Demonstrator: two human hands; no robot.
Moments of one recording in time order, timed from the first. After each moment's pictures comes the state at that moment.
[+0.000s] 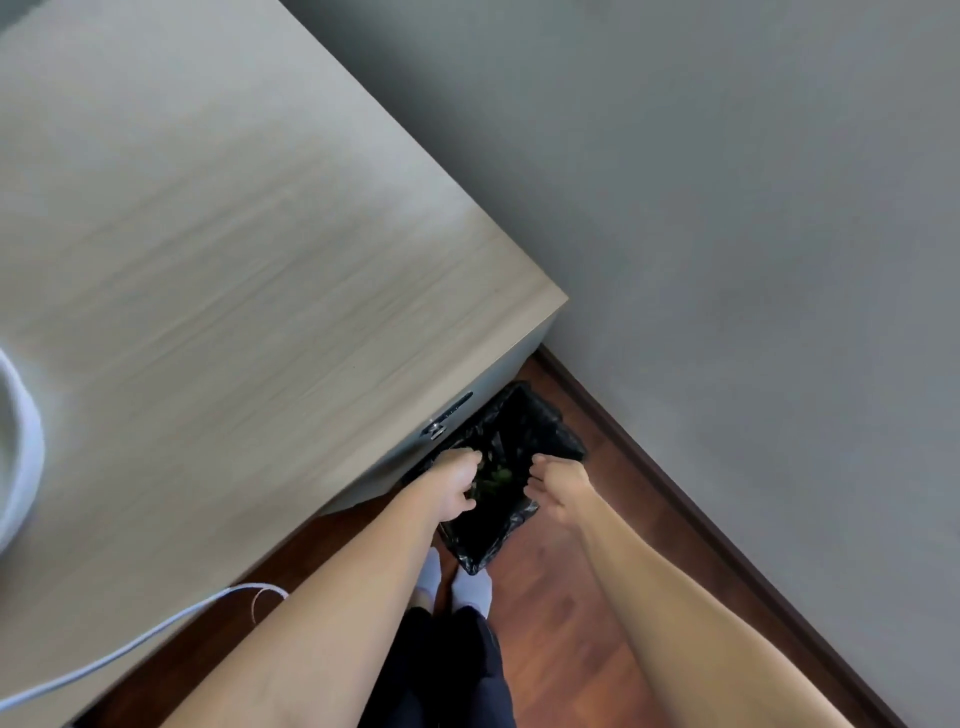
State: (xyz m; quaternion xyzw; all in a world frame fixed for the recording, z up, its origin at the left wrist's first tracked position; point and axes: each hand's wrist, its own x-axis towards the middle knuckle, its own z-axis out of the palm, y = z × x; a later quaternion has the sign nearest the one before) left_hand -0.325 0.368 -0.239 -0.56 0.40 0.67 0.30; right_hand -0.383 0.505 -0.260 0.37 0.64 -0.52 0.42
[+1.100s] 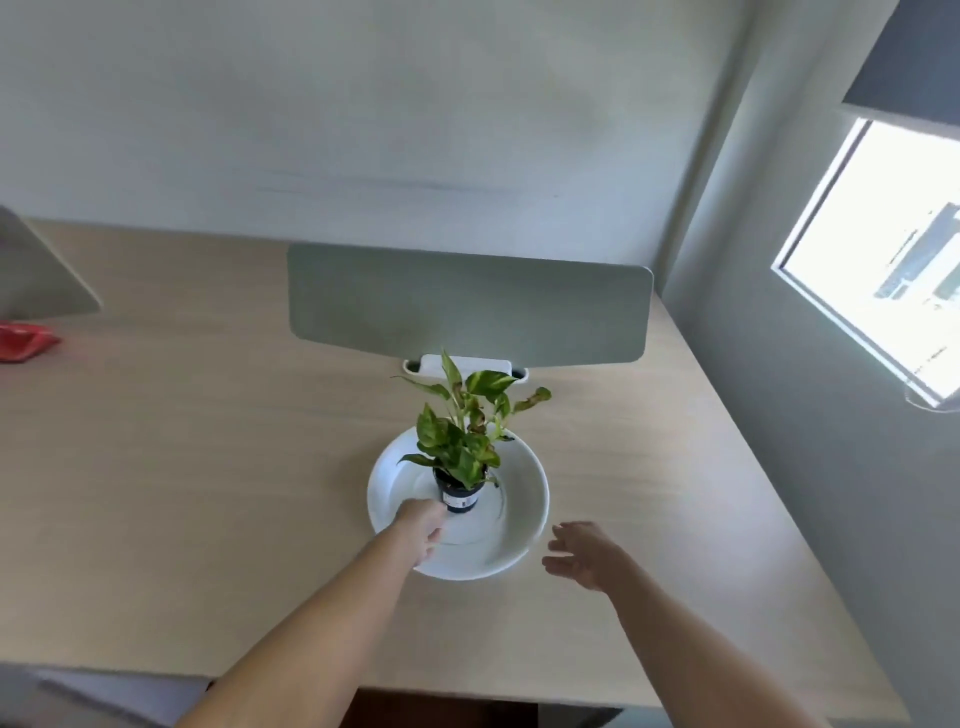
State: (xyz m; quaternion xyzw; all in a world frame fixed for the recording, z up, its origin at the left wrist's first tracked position) left_hand -0.007 0.087 0.007 -0.67 0.33 0.64 -0.17; right_hand -0.212 0.164 -0.008 -0.13 0.73 -0.37 0.57
